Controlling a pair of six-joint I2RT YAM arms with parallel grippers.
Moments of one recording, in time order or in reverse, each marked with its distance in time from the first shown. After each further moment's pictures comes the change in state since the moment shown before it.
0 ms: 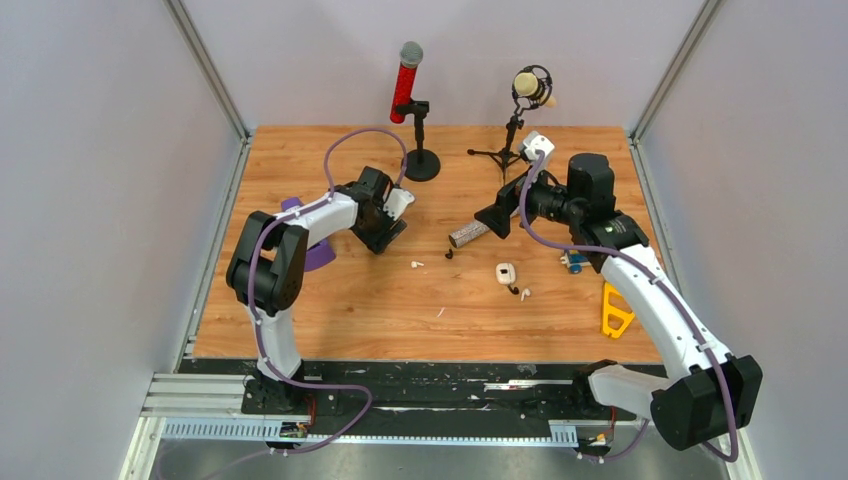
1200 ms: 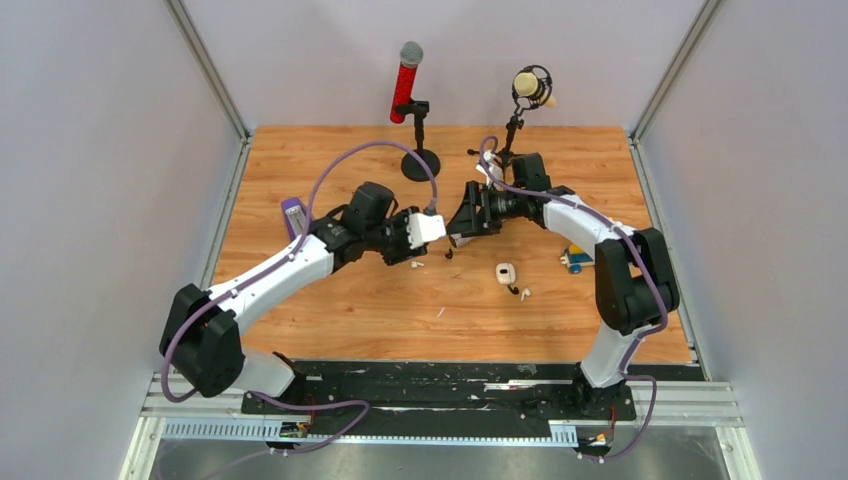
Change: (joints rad) left arm -0.189 -0.498 -0.222 0.148 0.304 0.323; right arm -0.002 0.578 0.108 0.019 -0.309 0.400
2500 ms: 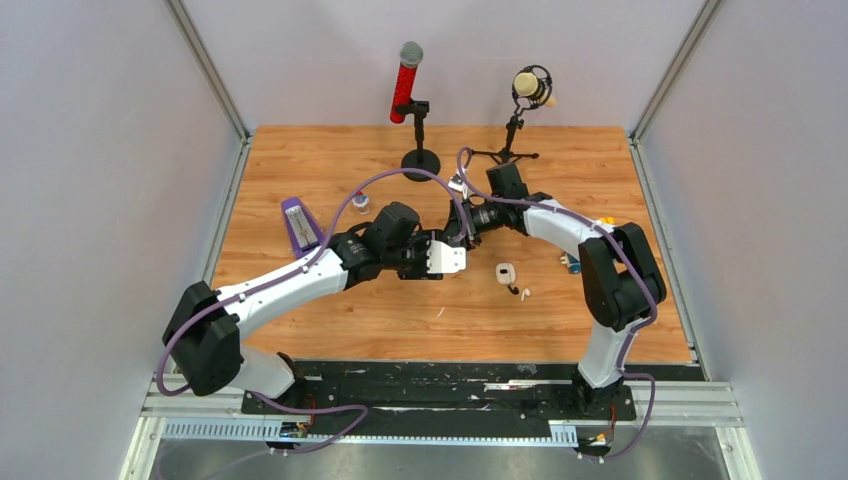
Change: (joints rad) left arm -0.220 -0.008 -0.037 0.038 -0.135 0.121; right arm 0.109 0.080 0.011 0.019 -0.263 0.090
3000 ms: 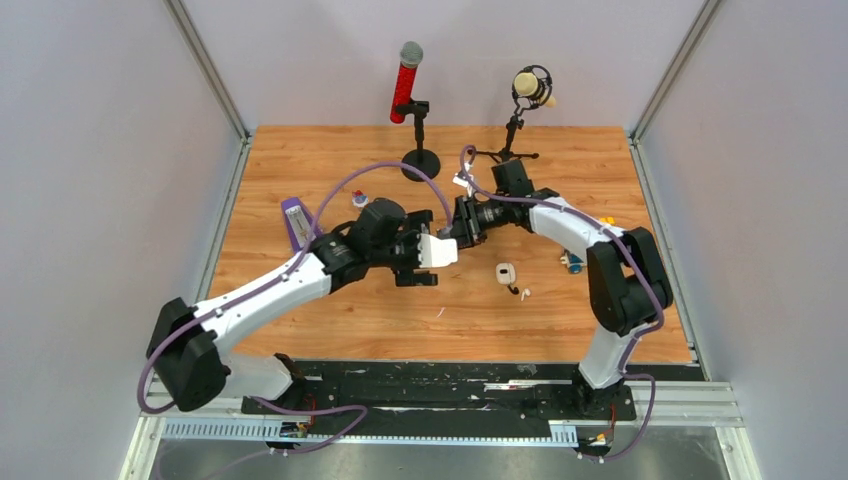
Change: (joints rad) left arm 0.023 -0.074 -0.010 0.008 0.006 -0.027; right arm -0.014 -0.023 0.018 -0.076 0.068 -0.106
